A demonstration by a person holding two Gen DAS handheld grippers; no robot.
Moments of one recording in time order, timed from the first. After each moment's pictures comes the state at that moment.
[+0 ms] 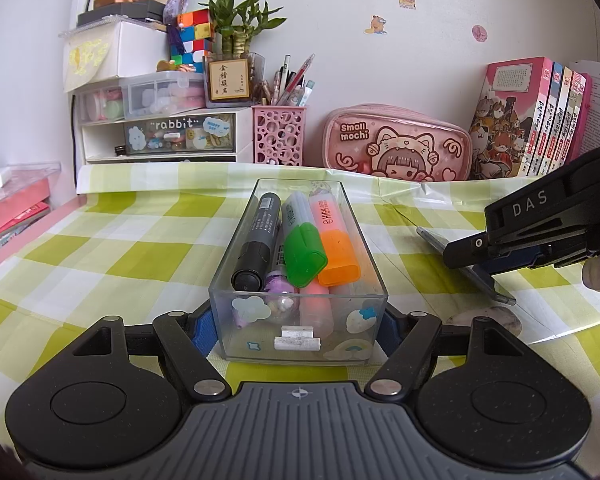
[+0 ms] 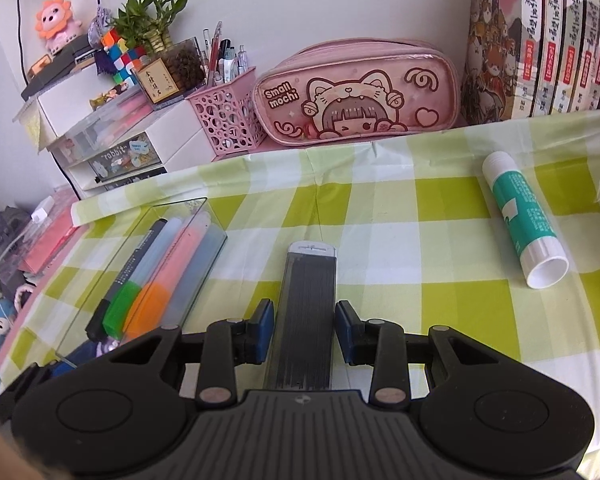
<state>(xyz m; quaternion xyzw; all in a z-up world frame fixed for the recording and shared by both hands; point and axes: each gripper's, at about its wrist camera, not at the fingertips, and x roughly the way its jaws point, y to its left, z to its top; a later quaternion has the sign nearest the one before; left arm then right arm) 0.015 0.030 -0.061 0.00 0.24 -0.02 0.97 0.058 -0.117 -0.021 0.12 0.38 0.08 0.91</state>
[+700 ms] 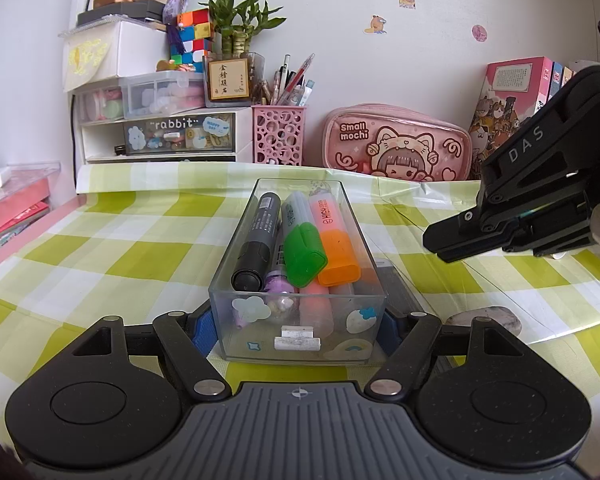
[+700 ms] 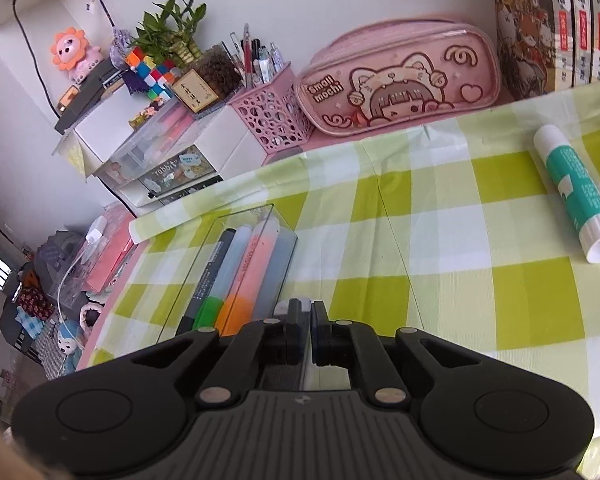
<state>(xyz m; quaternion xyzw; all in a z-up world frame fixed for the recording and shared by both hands) 0.015 0.031 -0.061 0.00 0.24 -0.02 0.97 0.069 -0.108 -0.014 0.21 0.42 0.13 0.87</state>
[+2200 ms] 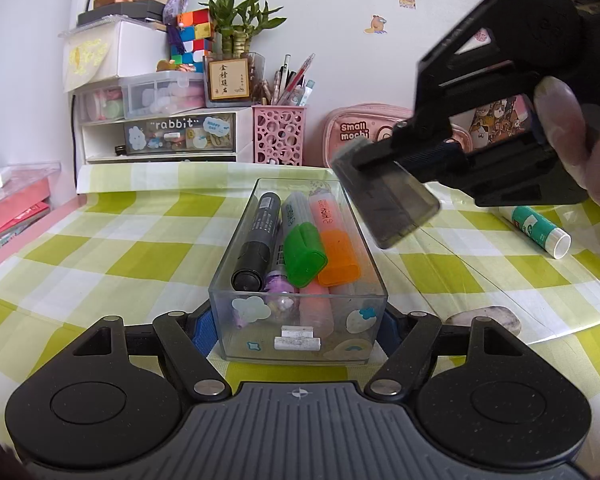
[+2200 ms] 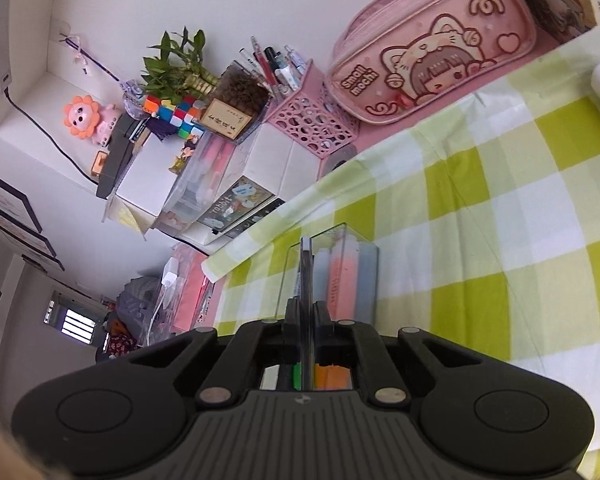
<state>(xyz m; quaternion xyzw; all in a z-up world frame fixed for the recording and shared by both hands) 0.016 0.032 -0.061 0.00 0.24 -0.02 0.97 0.104 -0.094 0.003 0.34 0.41 0.19 0.82</state>
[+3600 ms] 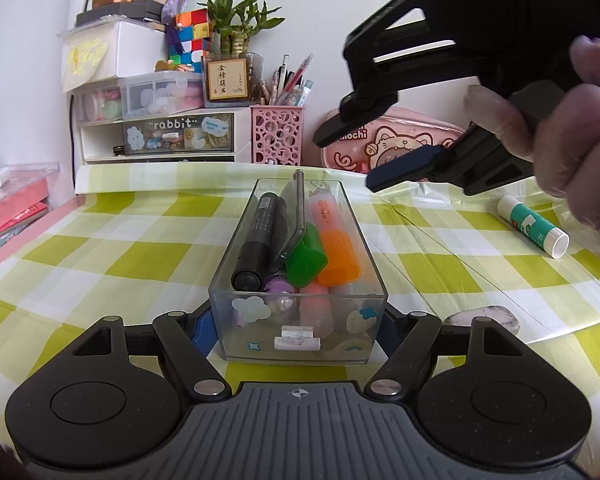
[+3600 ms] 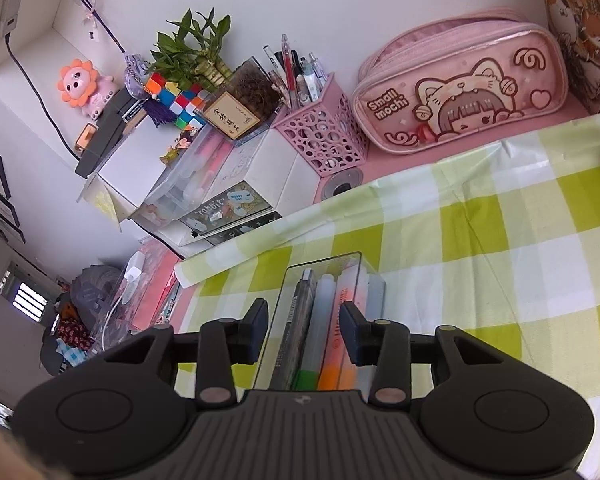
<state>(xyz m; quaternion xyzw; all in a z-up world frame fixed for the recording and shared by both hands) 0.016 0.031 -0.061 0.00 0.24 -0.02 0.97 0.104 -0.077 0.017 0.25 0.38 0.15 0.88</state>
